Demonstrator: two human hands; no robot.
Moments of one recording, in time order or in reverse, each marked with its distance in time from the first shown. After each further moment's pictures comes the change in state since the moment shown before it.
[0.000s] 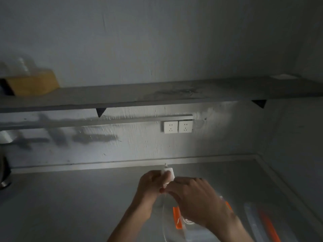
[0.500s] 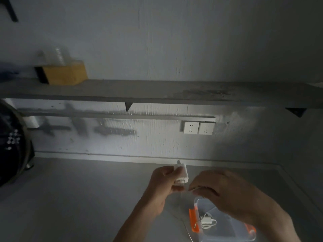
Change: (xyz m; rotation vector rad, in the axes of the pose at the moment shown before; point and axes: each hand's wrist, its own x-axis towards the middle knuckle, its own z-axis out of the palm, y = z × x) left_hand -0.021 0.043 -0.047 -0.147 -0.125 -0.029; right_hand 0.034 -0.006 -0.033 0.301 -0.115 -0.076
